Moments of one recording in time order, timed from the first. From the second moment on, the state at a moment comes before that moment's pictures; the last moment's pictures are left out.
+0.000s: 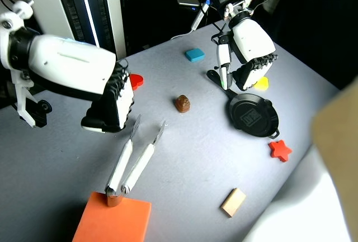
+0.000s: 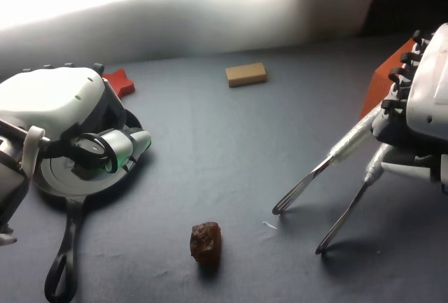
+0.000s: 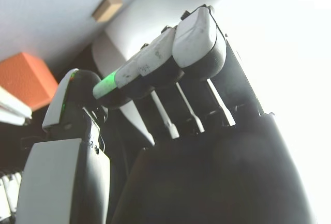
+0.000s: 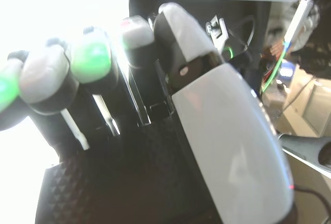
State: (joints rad) left arm 0.50 -0.86 0.67 -1.16 -0.94 1.83; right arm -0.28 -0.65 0.75 -1.00 0.27 -0.47
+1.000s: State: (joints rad) left arm 0.54 -0.86 0.68 -1.21 -0.90 1.97; right arm -0.15 -0.82 0.72 -0.96 -0.27 -0.28
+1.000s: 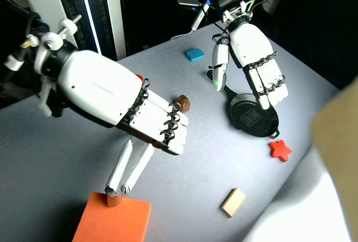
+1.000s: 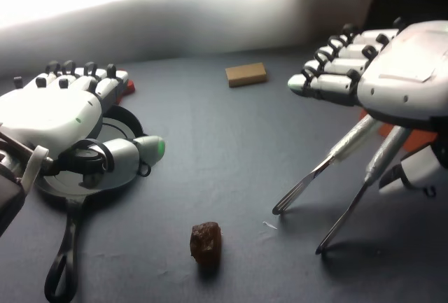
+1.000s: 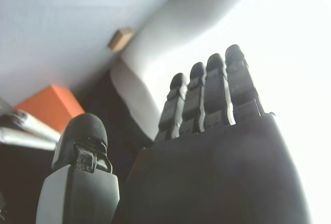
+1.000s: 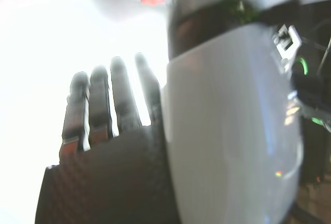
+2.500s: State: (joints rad) left arm 0.58 -0.86 0.68 -1.27 -0.94 1.96; right arm -0.14 -1.05 0.90 -0.77 -0.56 -0.48
